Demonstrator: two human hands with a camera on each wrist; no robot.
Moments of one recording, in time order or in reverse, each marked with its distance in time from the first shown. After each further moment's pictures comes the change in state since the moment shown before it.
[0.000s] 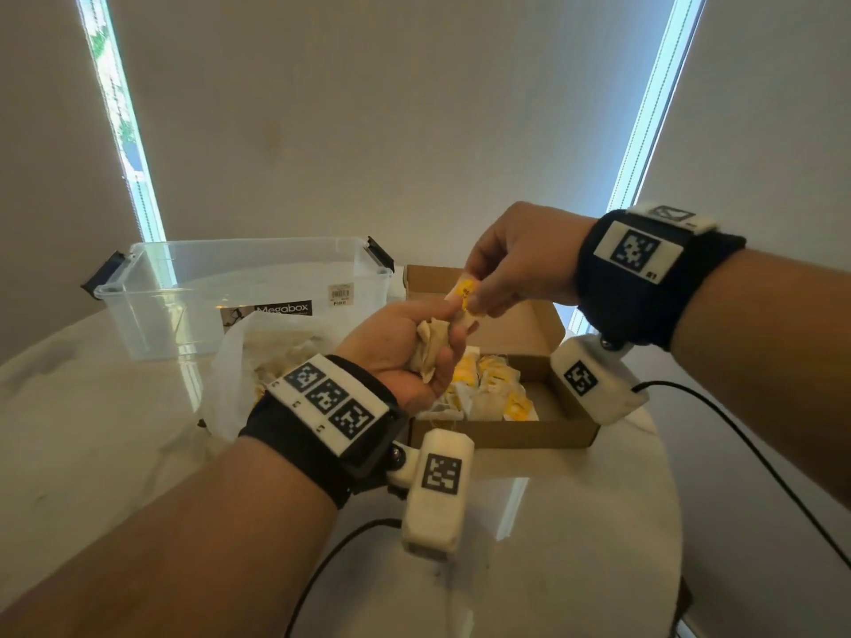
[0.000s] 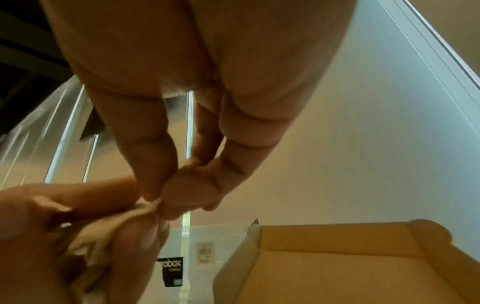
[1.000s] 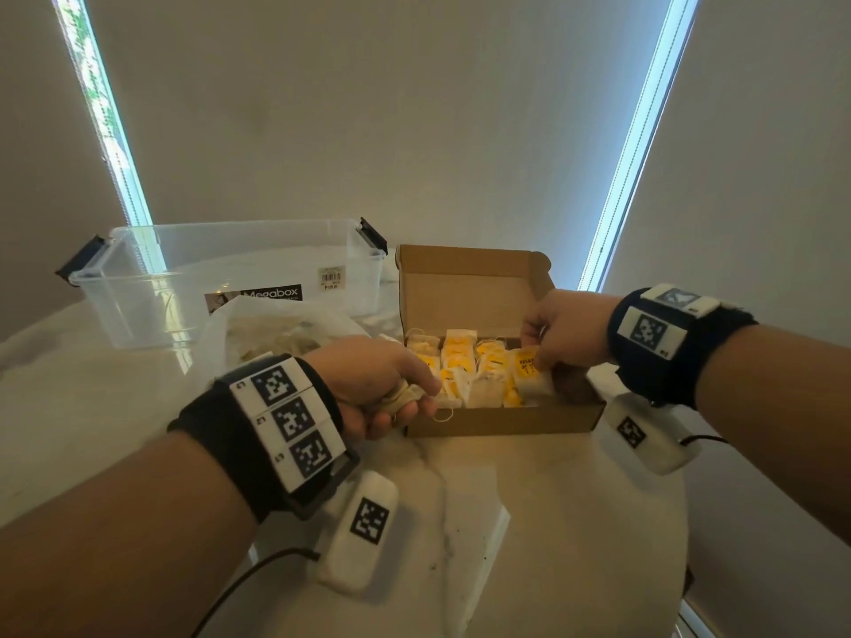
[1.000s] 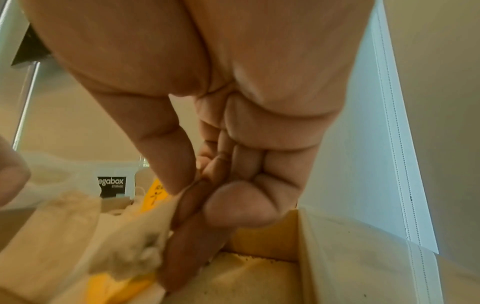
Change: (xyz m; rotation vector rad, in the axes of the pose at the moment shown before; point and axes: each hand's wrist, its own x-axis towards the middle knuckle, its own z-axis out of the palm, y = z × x) left_hand 0.002 -0.008 -0.031 0.805 0.254 -0.192; right_hand 0.003 0.096 0.022 -0.418 -0.155 0.313
